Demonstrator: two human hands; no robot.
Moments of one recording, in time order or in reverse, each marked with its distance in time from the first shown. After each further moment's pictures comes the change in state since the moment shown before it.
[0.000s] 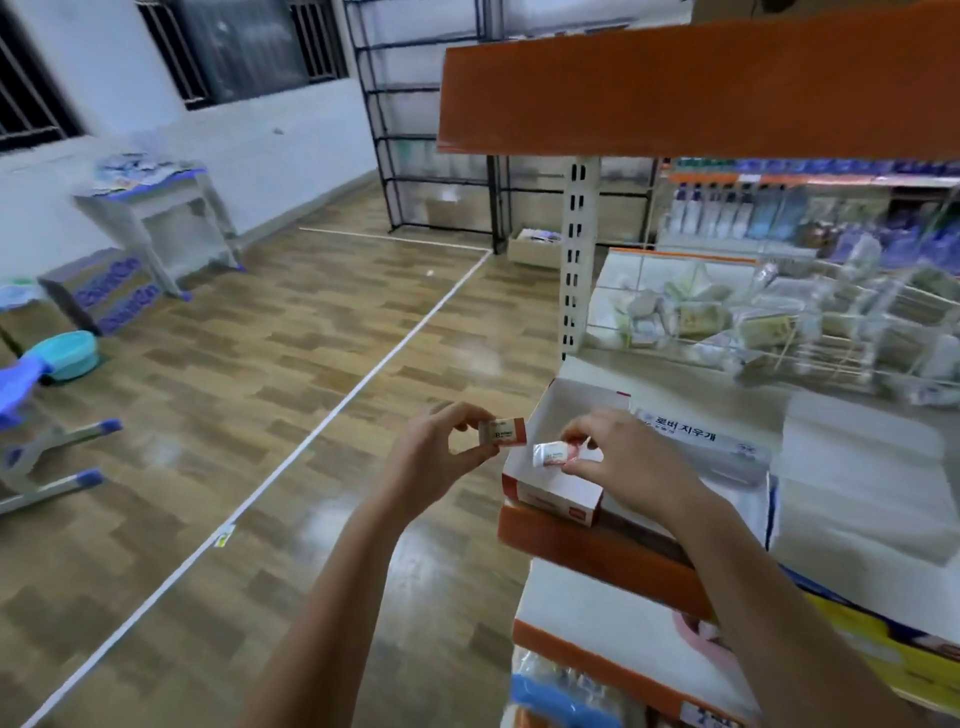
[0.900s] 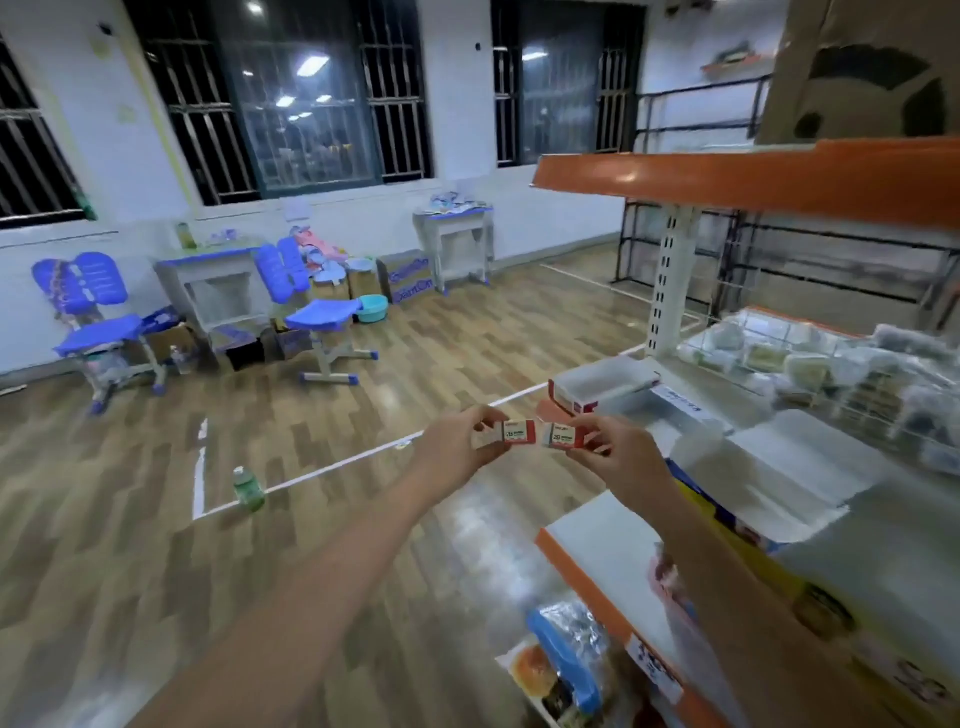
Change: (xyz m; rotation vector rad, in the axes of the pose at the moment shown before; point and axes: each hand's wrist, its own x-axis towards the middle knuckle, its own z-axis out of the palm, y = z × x) left_hand -0.208 0.244 0.024 0.335 0.354 -0.463; right_hand -0.182 0.036 -0.032 0.421 0.004 -0.483
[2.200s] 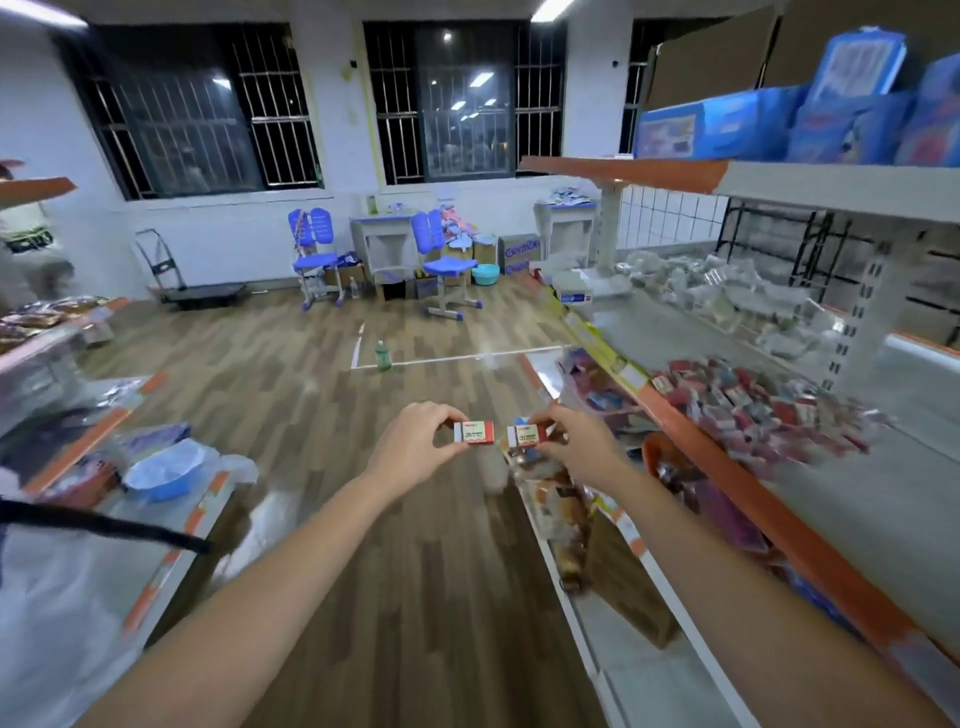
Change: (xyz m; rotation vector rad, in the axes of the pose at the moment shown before) left_hand -0.670 0.633 0.020 0.296 0.103 -0.329; right_hand -0.720 -0.024 -0.405 0.016 -0.413 -0.281
